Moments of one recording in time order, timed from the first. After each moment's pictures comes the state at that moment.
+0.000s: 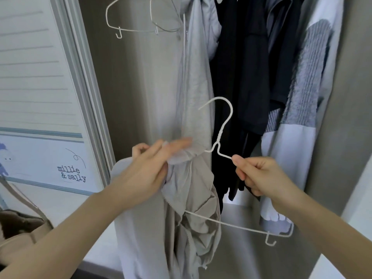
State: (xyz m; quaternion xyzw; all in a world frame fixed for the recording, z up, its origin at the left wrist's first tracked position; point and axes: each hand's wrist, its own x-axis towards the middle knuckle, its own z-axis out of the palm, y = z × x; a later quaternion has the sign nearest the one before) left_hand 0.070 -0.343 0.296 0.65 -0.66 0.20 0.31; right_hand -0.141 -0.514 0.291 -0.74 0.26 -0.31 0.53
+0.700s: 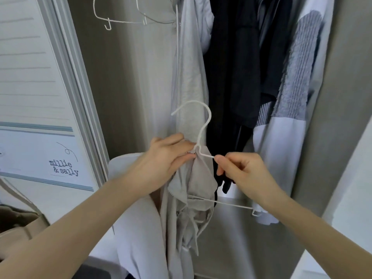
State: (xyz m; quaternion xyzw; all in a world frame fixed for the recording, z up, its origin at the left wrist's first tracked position) left_hand 0.043 -0.378 0.301 0.60 -0.71 0.24 0.28; right_hand -0.140 -0.503 0.280 -0.84 0.17 -0.39 0.34
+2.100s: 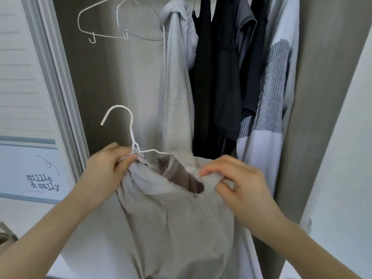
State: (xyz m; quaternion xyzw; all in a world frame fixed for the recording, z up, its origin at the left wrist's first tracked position) left_hand 0.103 -0.342 0.292 0.70 -0.55 0.24 0.38; right_hand -0.170 -0.468 0.305 -0.86 0.04 -0.48 0.18
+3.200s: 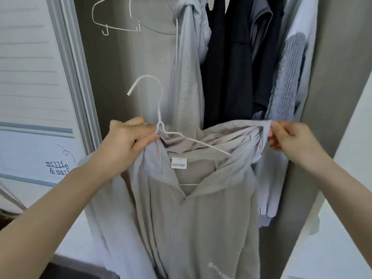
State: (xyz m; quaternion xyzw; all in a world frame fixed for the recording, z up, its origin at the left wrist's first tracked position) left_hand 0.088 -0.342 0.333 0.60 -0.67 0.28 0.35; right_hand -0.191 -0.577 0.343 -0.79 0.30 -0.46 0.27
